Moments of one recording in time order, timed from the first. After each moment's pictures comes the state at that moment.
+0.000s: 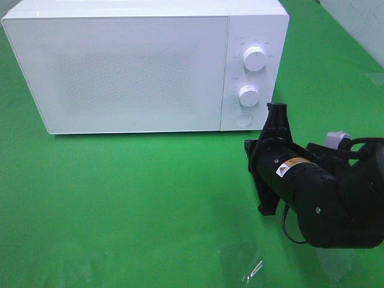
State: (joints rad) left arm -0.02 -0.01 -0.52 -0.10 1.08 0.11; right arm 0.75 1.90 -0.51 0.65 -0.99 1.48
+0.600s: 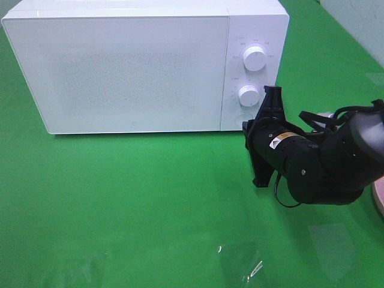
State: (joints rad) left arm -0.02 -0.01 -0.52 -0.10 1.08 0.11; right arm 0.58 2.01 -0.67 0.49 -0.94 1.52
